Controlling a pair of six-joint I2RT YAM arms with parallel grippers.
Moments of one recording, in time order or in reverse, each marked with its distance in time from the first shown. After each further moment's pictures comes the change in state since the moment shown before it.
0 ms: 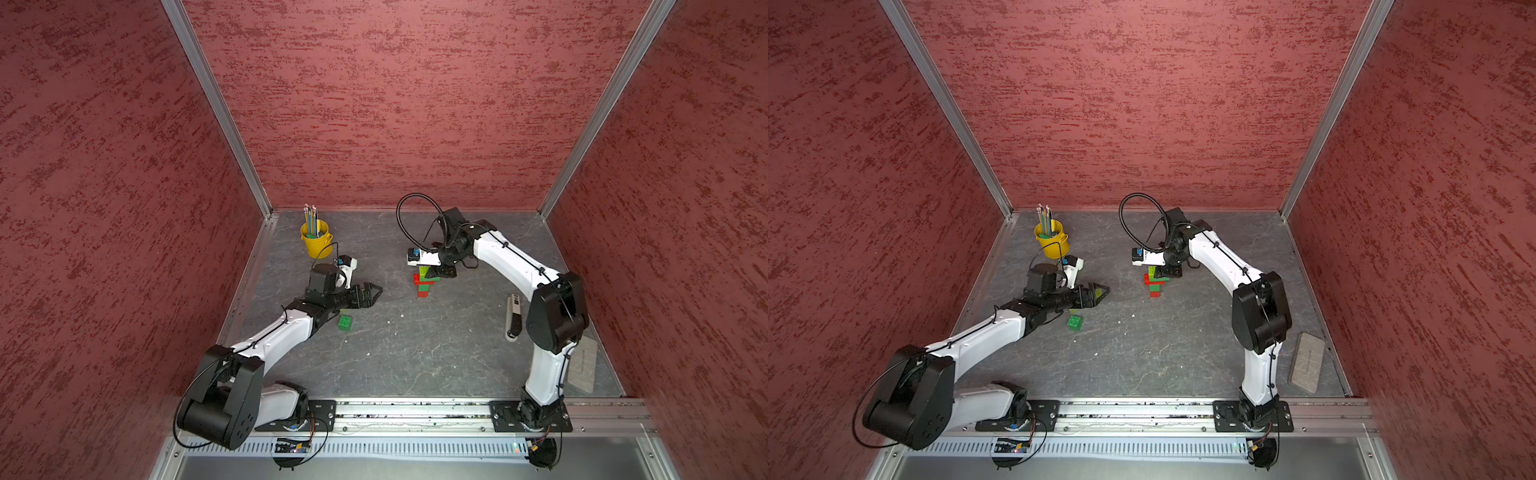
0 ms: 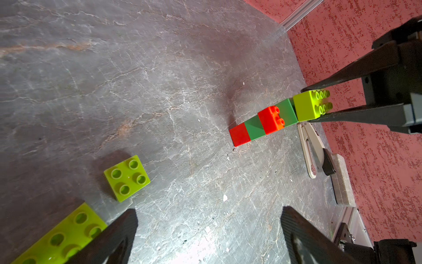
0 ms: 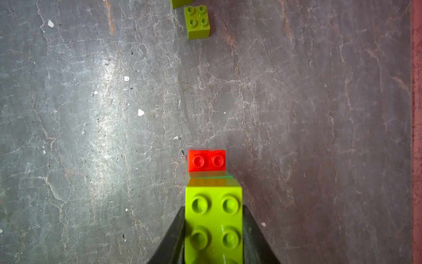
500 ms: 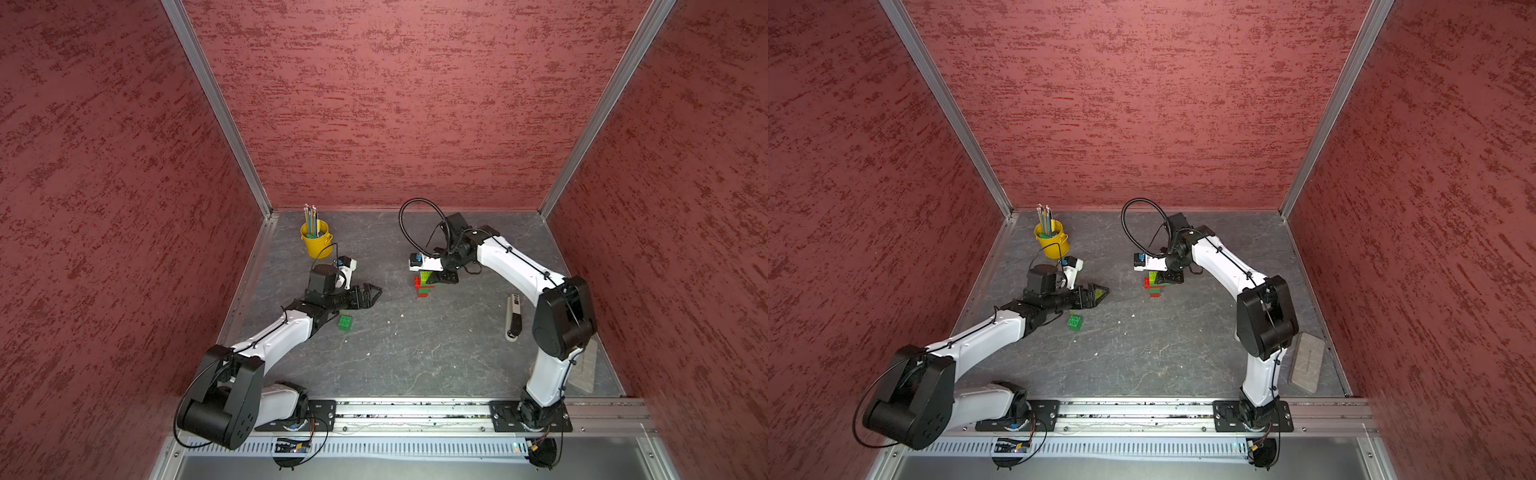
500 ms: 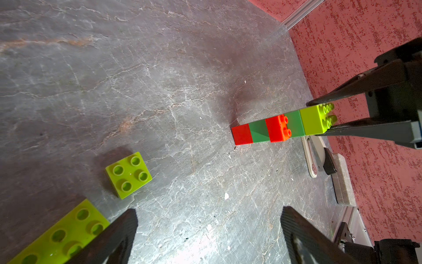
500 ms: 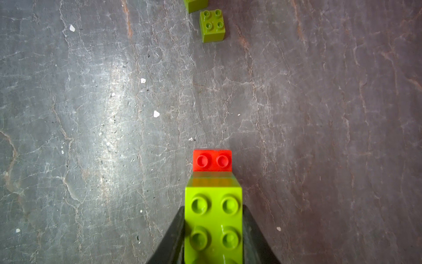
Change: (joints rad) left arm 0.000 -0.001 -0.005 -0.001 0.000 0.000; right arm 0.009 -0.029 -0.068 0.034 -0.045 0.005
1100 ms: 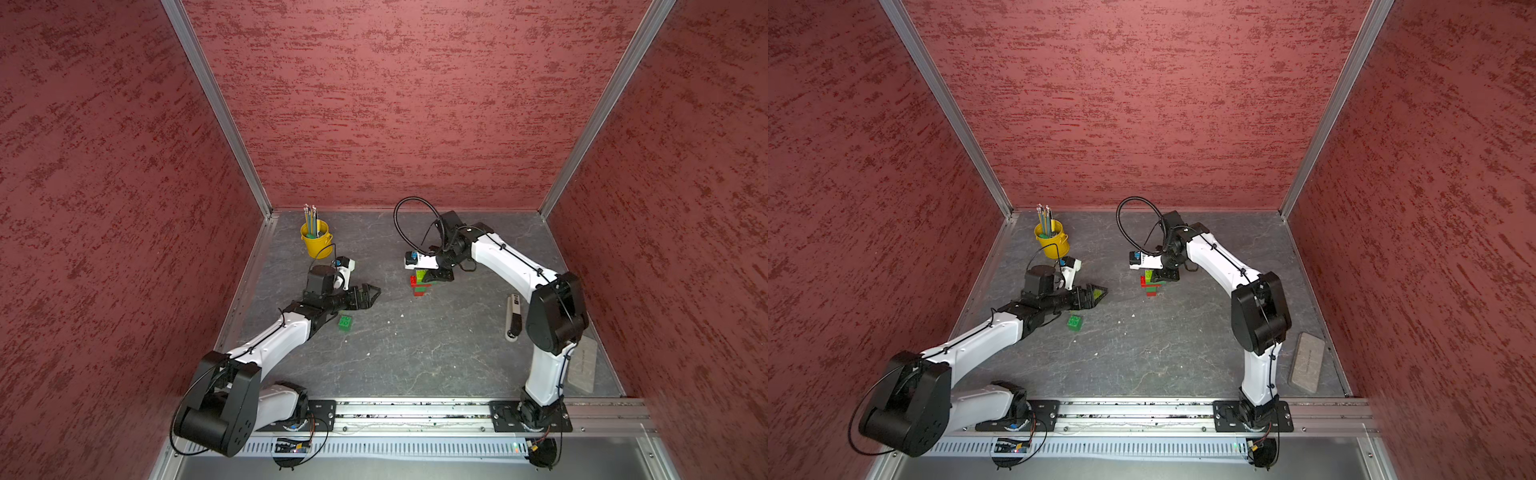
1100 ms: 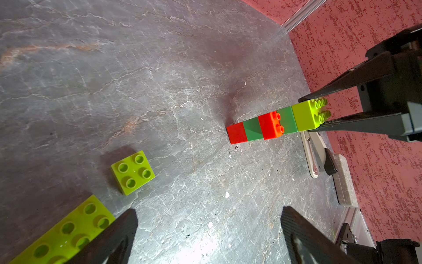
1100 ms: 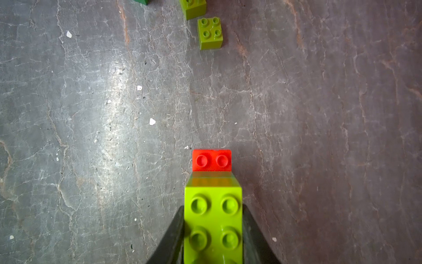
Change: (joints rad) left arm 0.006 -0.033 -0.009 -0.019 -0.011 0.008; right arm 0.022 0.036 0.053 -0.024 0.013 0.002
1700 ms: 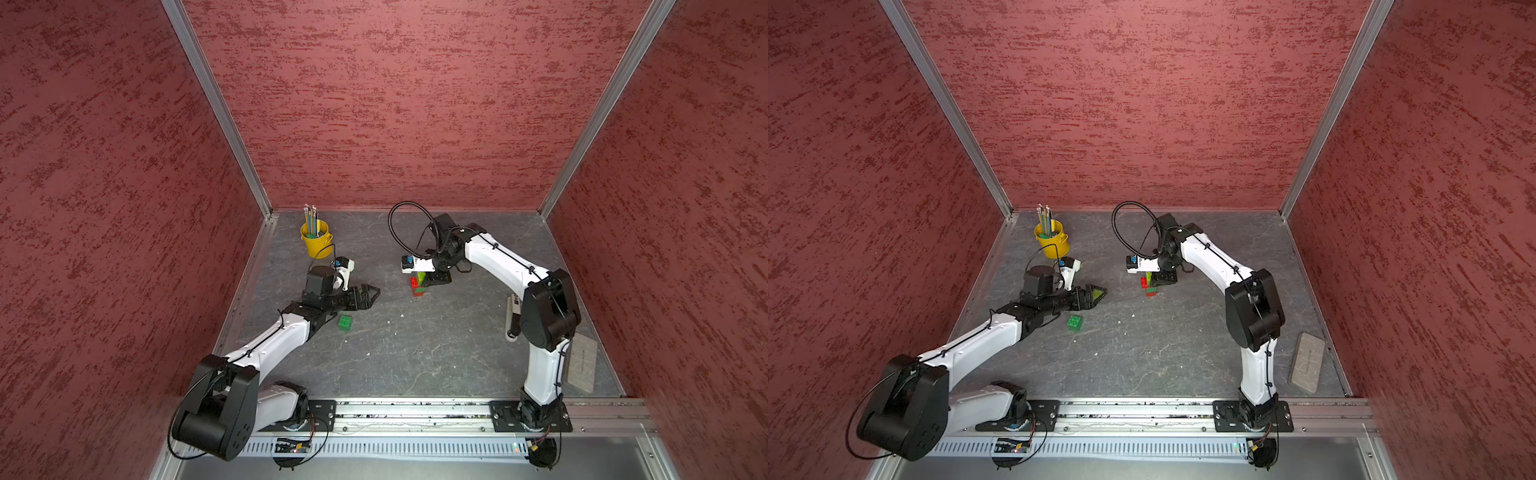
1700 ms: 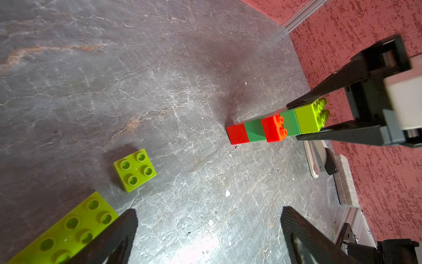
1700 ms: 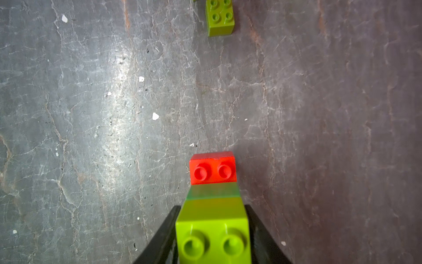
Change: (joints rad) left arm 0.000 -0.018 -0.003 -0.012 -0.005 0.003; right arm 0.022 0.047 0.031 -0.039 0.031 -0.001
